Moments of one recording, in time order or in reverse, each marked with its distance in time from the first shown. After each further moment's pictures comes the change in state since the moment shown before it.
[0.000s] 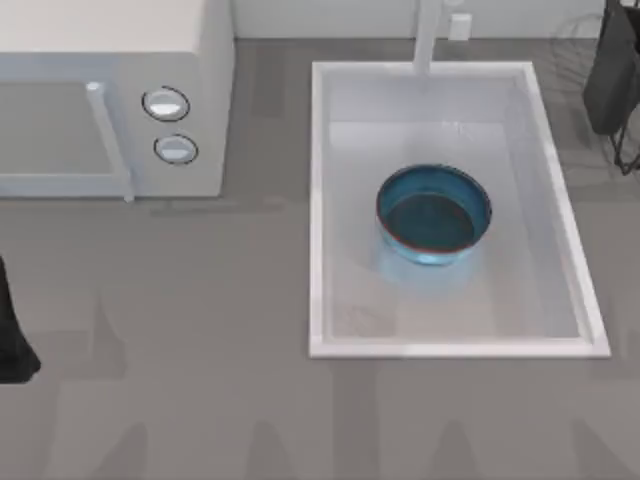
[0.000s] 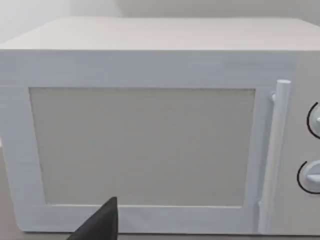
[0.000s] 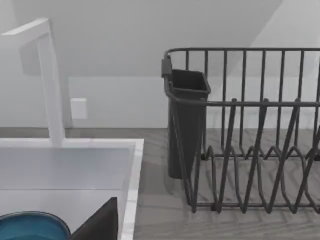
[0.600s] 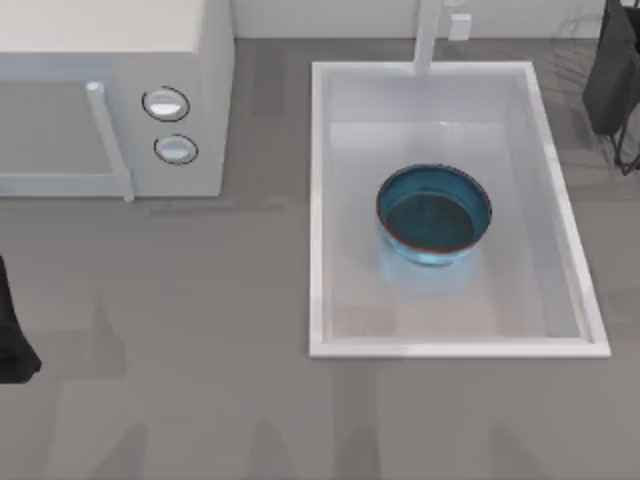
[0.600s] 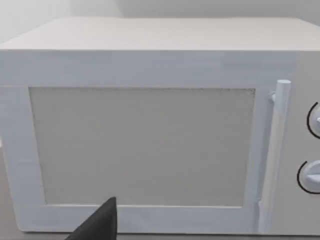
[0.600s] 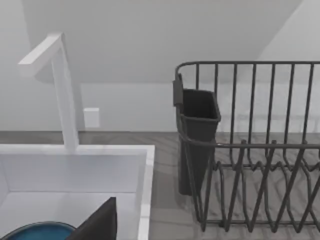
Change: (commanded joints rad) left arm 0.000 0.000 0.000 0.000 0.000 0.000; right arm 0.048 0.293 0.326 -0.124 0.027 0.015
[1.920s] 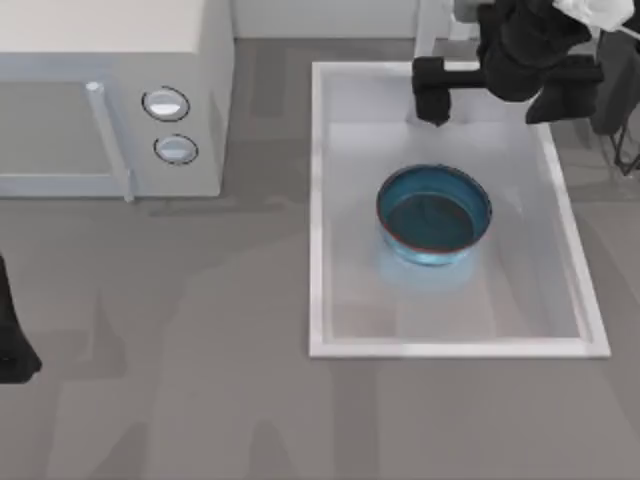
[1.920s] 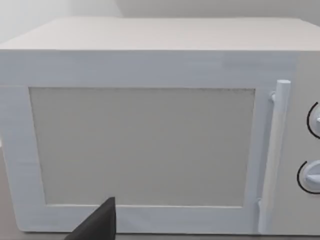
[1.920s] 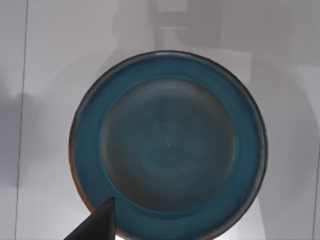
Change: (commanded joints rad) left arm 0.000 0.000 0.000 0.000 0.000 0.000; right arm 0.301 1.930 1.612 -0.802 0.057 0.281
